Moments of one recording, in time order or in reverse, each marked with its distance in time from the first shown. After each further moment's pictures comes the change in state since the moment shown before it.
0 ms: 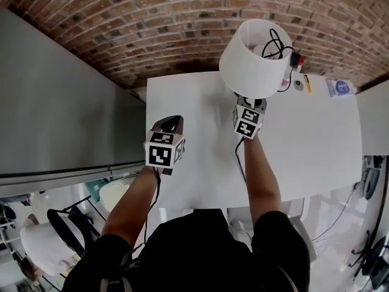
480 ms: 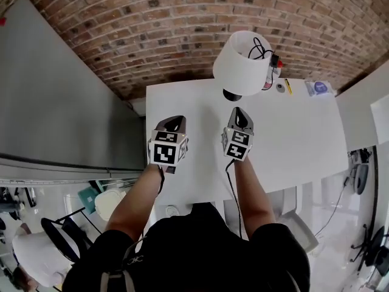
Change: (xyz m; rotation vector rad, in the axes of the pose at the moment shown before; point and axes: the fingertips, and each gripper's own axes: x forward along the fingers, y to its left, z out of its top) left arm -0.056 -0.032 0.029 0.016 -0.130 -0.057; right arm -0.130 0.034 0.037 0.017 0.018 0.005
